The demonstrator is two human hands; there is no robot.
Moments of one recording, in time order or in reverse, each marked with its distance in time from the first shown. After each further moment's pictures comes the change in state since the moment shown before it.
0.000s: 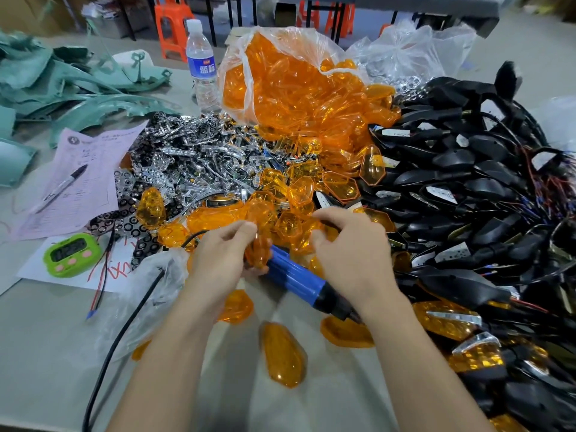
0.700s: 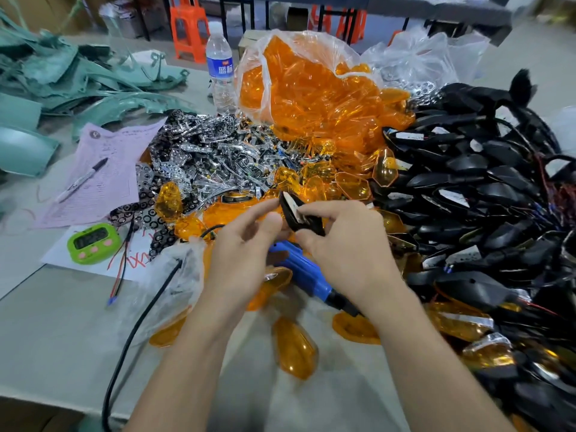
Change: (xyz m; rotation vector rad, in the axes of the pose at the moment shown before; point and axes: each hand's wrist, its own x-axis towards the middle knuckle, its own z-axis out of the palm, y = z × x) left_hand -0.025 0.005 0.005 -0.091 0.010 0.199; right_hand -0.010 -0.034 -0.006 0.060 -0.013 -0.138
